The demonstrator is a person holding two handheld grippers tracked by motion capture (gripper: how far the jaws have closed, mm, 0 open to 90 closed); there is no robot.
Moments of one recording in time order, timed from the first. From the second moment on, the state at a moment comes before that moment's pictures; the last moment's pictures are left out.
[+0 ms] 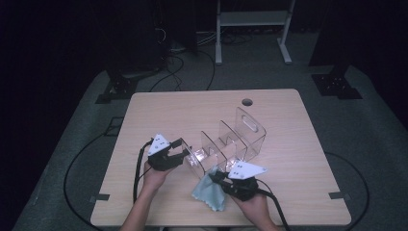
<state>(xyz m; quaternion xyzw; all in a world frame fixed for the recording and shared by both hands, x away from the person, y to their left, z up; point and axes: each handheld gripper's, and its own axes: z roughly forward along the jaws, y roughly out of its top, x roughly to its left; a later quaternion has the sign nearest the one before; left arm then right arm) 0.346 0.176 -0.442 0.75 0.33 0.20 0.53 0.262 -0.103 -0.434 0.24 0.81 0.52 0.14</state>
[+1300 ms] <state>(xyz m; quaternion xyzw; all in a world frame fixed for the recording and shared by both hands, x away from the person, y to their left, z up) 0.341 0.185 -0.442 0.75 0.32 0.20 0.54 0.275 -0.147 -0.439 0.30 0.77 0.53 0.16</state>
